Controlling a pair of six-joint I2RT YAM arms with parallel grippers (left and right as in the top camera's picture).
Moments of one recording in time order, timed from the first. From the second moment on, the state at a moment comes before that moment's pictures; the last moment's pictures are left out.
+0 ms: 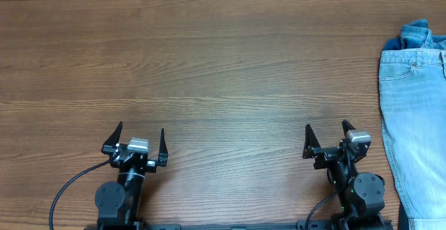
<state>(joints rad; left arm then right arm) -0.02 0.02 0.01 -0.07 0.09 0.19 0.16 0.04 0.05 -0.15 0.00 0.15</state>
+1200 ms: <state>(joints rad) -0.02 0.02 0.01 -0.07 0.08 0.19 0.16 1.17 1.65 -0.75 0.48 0.20</state>
